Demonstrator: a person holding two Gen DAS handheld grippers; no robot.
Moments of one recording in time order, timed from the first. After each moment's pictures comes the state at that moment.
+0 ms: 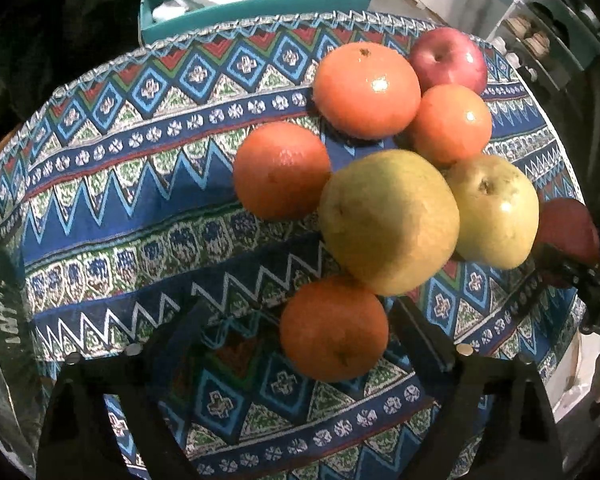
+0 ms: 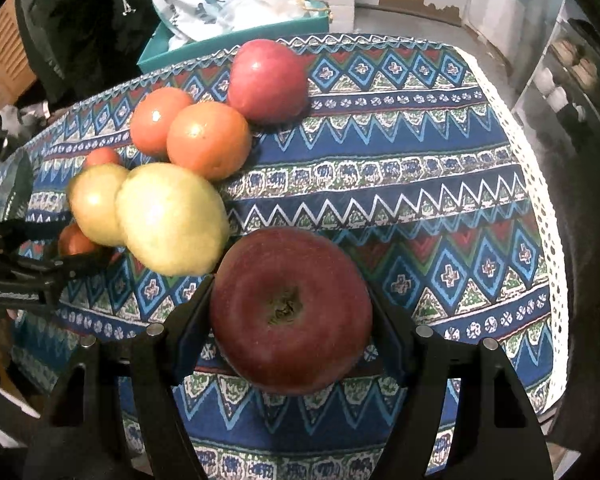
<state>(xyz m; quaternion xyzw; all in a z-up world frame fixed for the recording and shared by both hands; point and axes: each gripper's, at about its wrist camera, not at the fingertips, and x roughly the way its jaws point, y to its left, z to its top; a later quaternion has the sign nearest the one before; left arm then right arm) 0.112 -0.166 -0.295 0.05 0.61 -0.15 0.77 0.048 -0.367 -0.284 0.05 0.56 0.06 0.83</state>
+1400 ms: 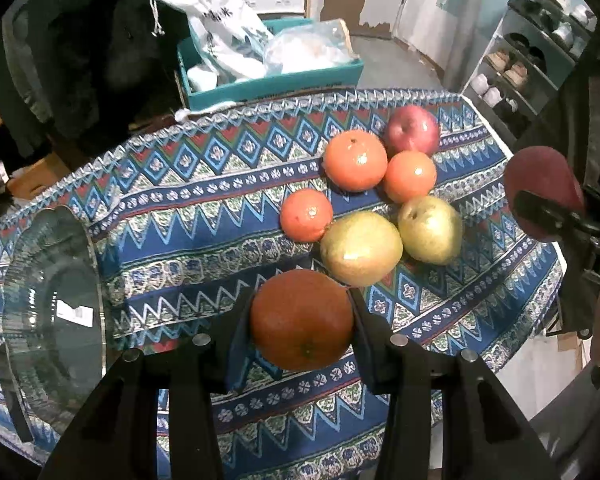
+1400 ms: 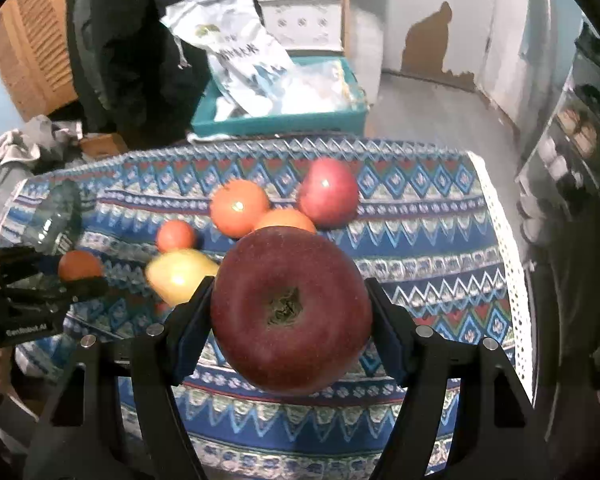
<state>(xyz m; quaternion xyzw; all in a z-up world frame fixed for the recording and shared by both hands) 0.067 -0.114 -0.201 0.04 0.54 -0.15 0.83 0.046 -0.325 -0.192 0.01 0.46 0.09 0.88</state>
